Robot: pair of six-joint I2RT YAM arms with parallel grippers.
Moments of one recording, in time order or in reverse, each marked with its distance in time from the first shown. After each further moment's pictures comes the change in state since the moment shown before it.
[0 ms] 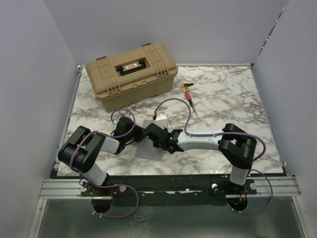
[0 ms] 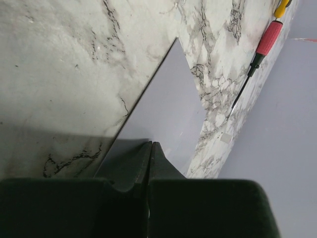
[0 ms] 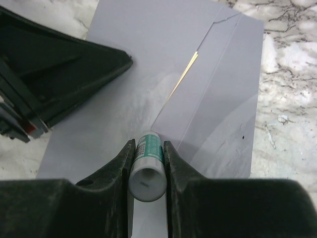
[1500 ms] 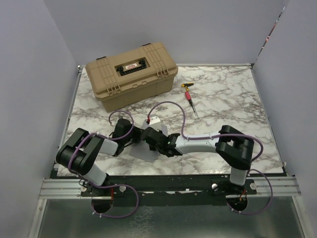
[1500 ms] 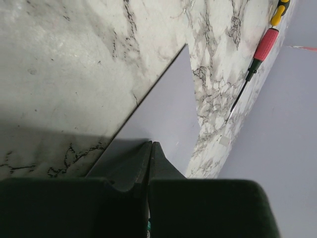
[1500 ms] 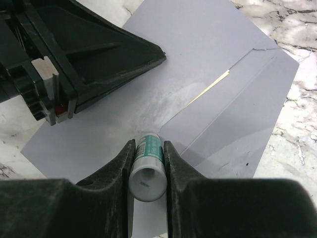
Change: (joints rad) left arm 0.005 -0.027 -0.045 0.031 -0.021 -0.021; right arm 0.043 0.000 -0.038 0.121 -0.031 -0.133
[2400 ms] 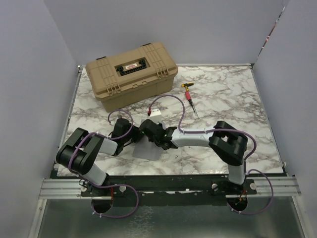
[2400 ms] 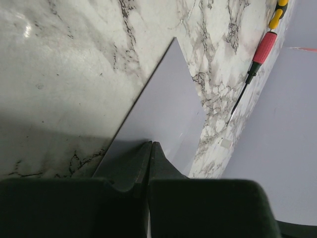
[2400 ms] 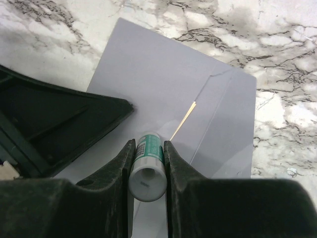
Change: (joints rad) left arm 0.021 0.004 0.001 0.008 0.004 0.030; right arm -0.071 0.096 0.119 -0.017 0.063 0.029
